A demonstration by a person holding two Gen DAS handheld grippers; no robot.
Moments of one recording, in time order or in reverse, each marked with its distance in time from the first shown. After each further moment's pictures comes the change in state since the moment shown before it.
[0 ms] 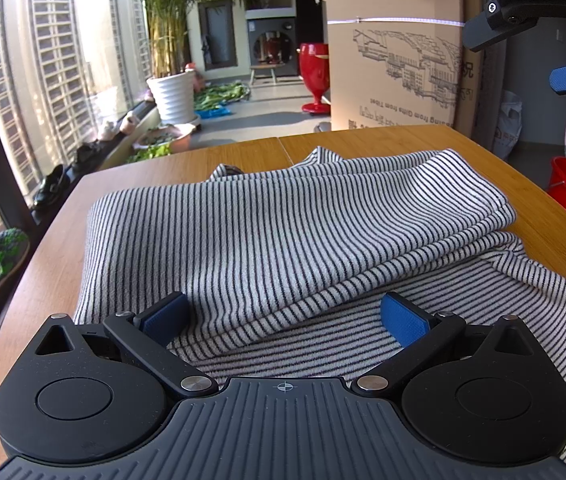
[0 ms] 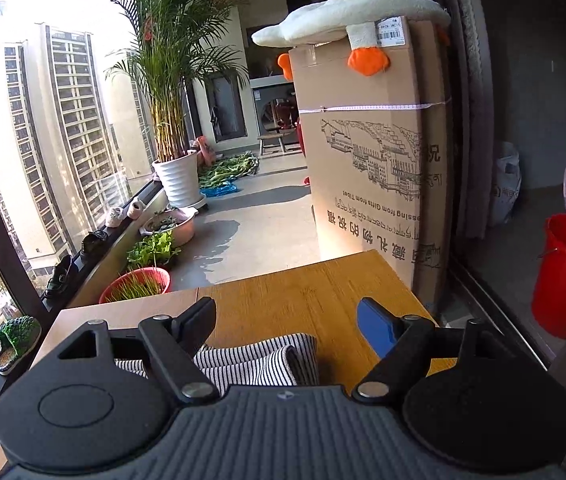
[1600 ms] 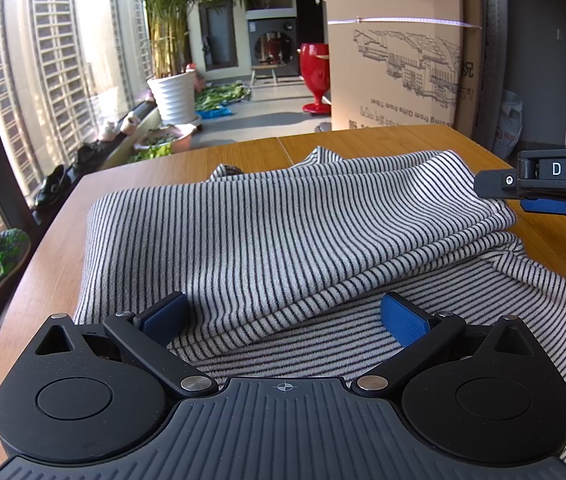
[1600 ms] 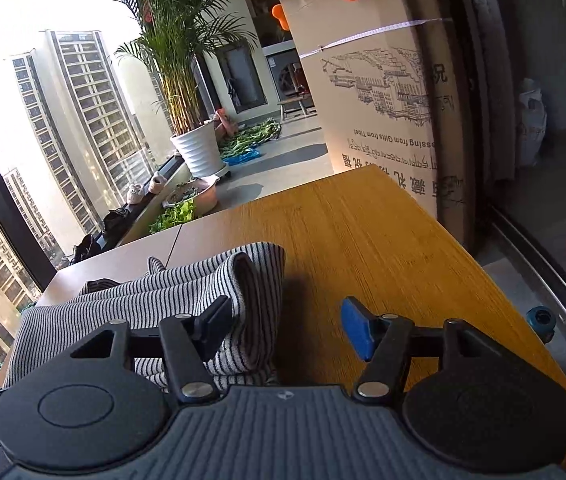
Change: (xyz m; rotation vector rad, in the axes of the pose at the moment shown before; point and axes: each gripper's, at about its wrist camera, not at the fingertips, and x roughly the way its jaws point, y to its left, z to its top) left arm 0.004 0.001 0.002 0.001 0.000 0.003; right arm 0.044 -0.056 -0.068 0.087 0.093 0.083
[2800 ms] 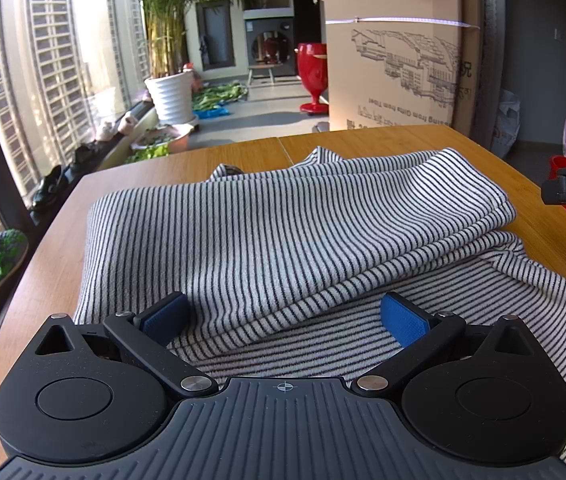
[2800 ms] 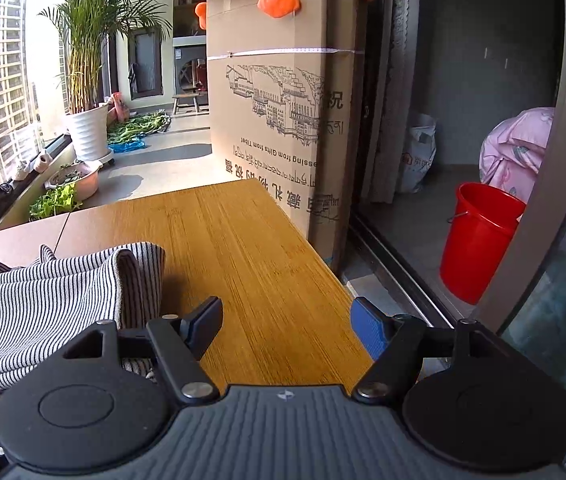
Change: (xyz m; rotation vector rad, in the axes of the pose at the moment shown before) left arm 0.001 0.002 0.000 0.003 0.001 -0.010; right arm -0.027 0.011 0.005 -0.110 -0.006 -0.402
